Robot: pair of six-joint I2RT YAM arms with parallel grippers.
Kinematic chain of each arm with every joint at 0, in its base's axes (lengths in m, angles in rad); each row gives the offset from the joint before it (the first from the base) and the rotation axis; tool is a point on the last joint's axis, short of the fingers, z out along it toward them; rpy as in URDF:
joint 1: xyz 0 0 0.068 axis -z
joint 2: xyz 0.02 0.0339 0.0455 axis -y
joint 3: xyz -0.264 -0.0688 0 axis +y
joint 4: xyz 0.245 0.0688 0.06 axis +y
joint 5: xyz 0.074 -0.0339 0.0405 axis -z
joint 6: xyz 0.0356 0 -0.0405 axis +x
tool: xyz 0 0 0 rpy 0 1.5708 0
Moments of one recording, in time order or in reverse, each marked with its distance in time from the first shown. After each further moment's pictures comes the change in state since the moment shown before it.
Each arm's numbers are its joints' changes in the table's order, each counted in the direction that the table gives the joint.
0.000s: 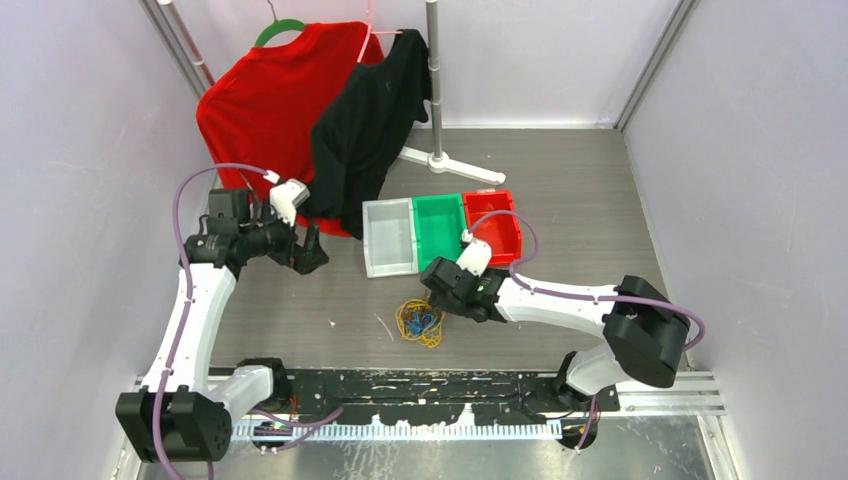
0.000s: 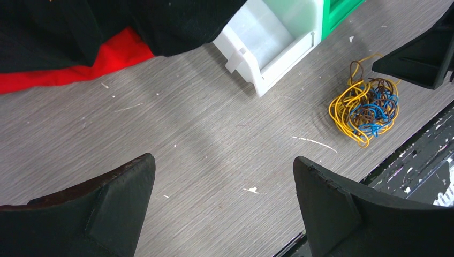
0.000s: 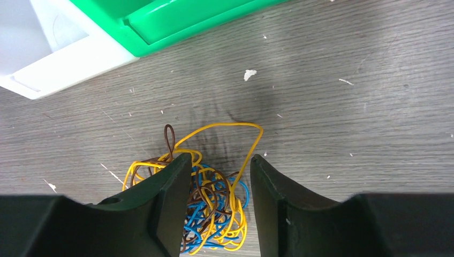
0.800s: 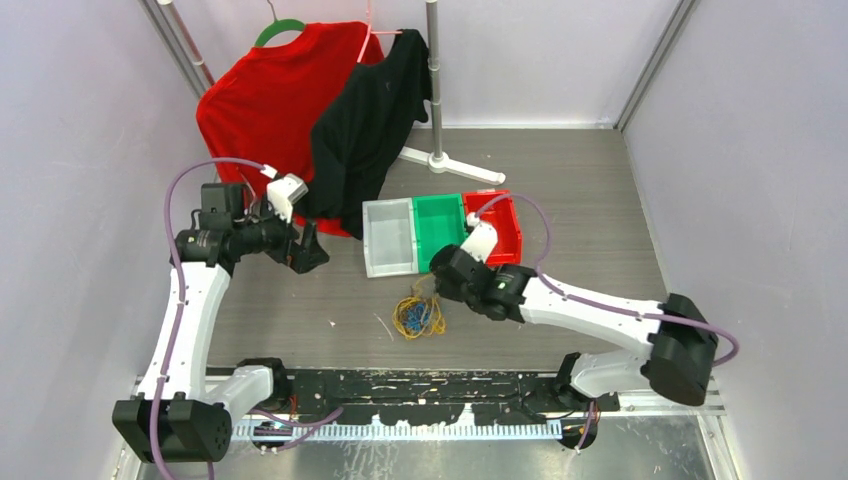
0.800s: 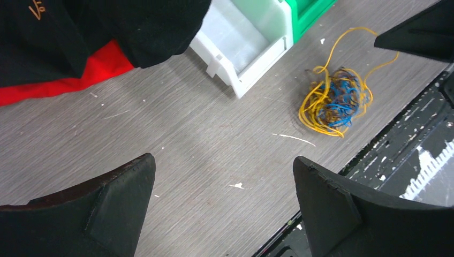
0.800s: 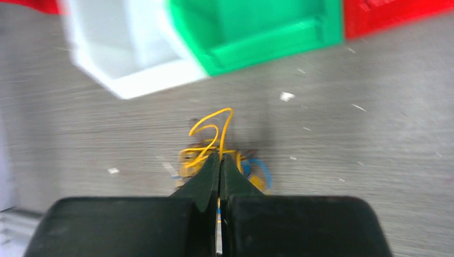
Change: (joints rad) left arm 0.000 0.002 -0.095 0.096 0.058 0.015; right arm -0.012 0.124 -0.037 0.047 0.054 -0.050
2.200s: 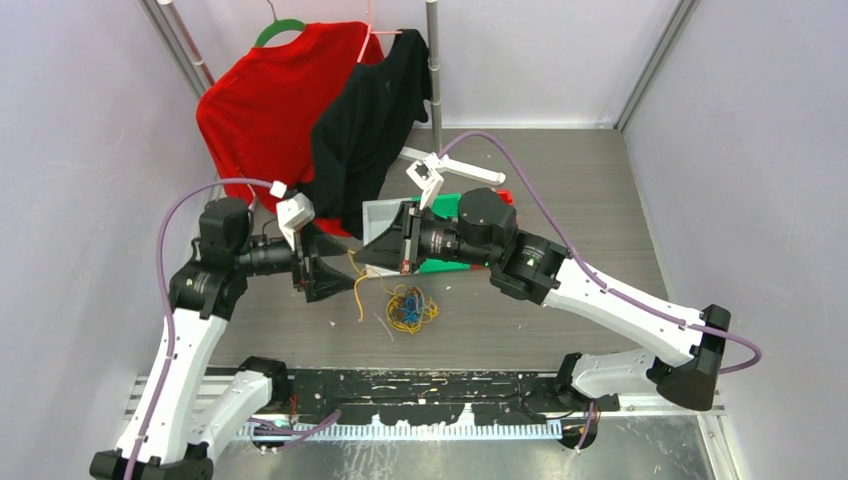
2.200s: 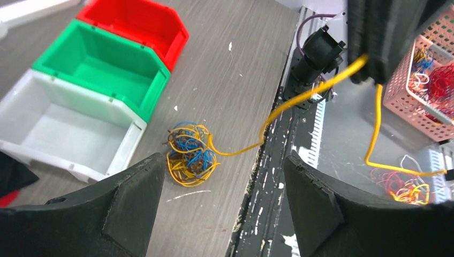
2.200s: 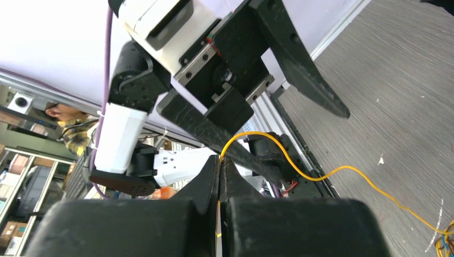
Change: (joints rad) left arm 0.195 0.195 0.049 -0.160 0.422 -0.209; right arm -0.001 0.080 -0.396 -0.393 -0.778 -0.313
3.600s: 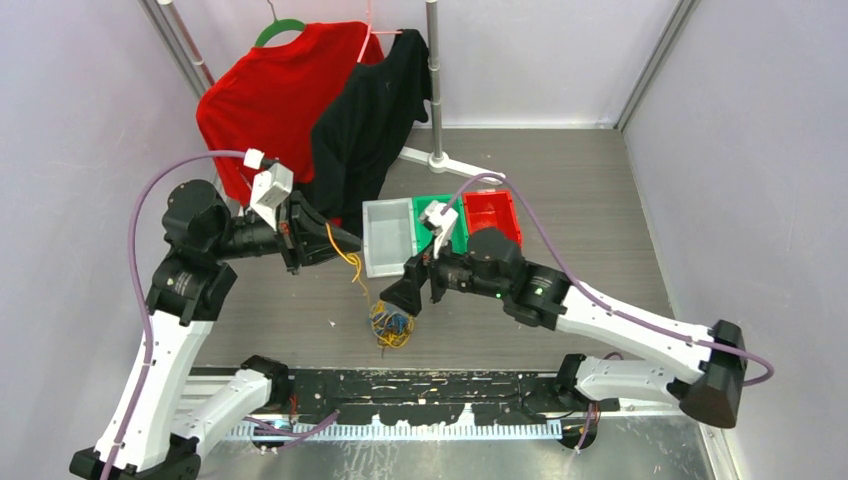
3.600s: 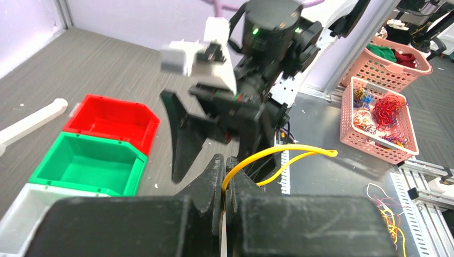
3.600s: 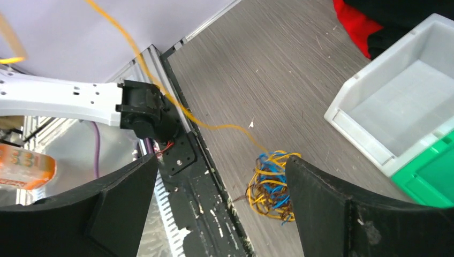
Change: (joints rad) left arm 0.132 0.006 -0.172 -0.345 0.039 -0.344; right arm 0.000 0.194 0.335 -0.004 0.122 -0.443
